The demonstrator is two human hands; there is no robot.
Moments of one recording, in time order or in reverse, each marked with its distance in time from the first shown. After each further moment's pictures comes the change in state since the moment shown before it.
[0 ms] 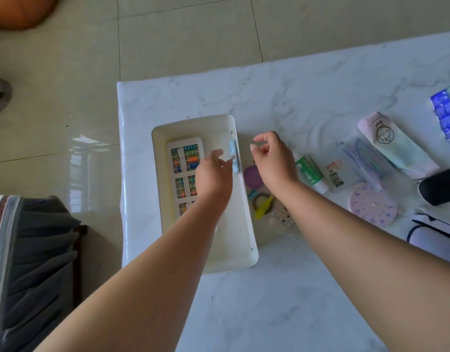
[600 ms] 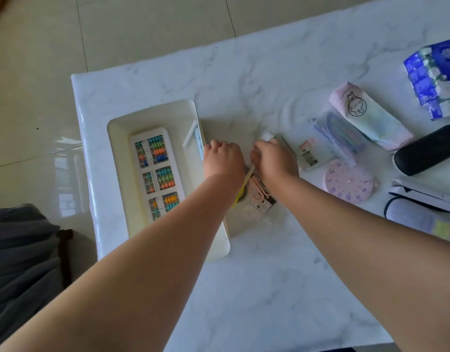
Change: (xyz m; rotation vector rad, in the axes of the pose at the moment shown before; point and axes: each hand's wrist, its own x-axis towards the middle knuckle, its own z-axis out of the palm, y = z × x) left_hand -0.015 0.035 0.071 0.985 -0.200 0.499; right_hand 0.003 0.078 -0.023 -0.326 -0.060 0.123
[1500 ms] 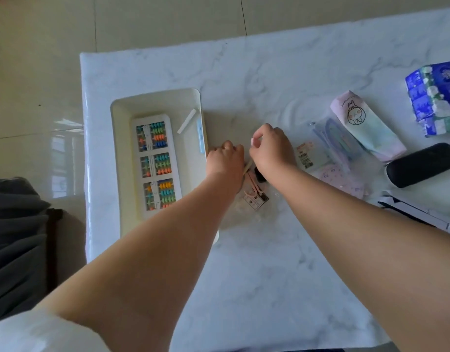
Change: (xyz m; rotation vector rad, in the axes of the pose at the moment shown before) left_hand -0.003 0.014 0.026 0.152 -0.065 0.026; right_hand 0.001 -0.012 -0.024 -0.028 0.008 -0.089
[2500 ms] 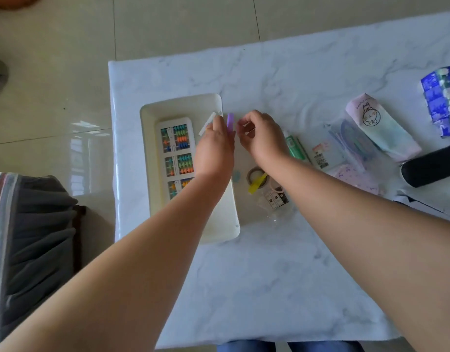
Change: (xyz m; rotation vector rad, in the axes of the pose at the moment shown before) left_hand -0.039 -0.061 -0.045 -0.772 0.433 -0.268; right_hand -0.005 -0.054 0.006 0.217 0.030 -0.229
